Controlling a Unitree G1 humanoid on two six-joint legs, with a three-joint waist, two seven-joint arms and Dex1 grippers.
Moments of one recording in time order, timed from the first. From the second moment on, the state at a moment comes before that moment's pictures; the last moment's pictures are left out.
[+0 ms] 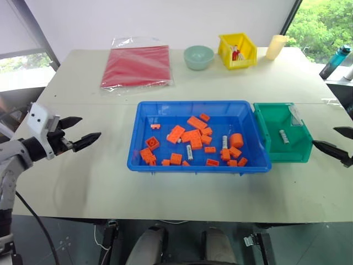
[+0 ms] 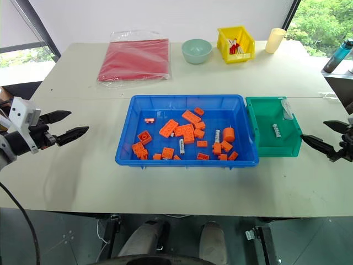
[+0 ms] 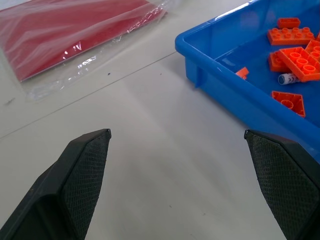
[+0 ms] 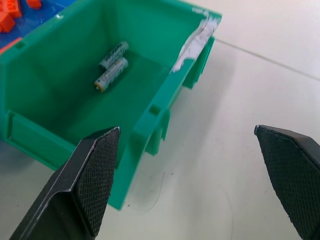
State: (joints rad) left arm -0.17 0.88 0.38 -0.04 -0.51 0.47 -0.92; right arm -0.06 -1.05 -0.55 0.32 0.41 0.32 1.06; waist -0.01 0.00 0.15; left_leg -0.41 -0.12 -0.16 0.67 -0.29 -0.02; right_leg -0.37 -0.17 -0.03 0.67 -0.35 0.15
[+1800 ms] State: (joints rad) left arm -0.23 0.92 0.23 -0.43 -0.71 0.69 -1.00; right arm -0.69 -0.41 0.42 0.28 -0.14 -0.14 0.84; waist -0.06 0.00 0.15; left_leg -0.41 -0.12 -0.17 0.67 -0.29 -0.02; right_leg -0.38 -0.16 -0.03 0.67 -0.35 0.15
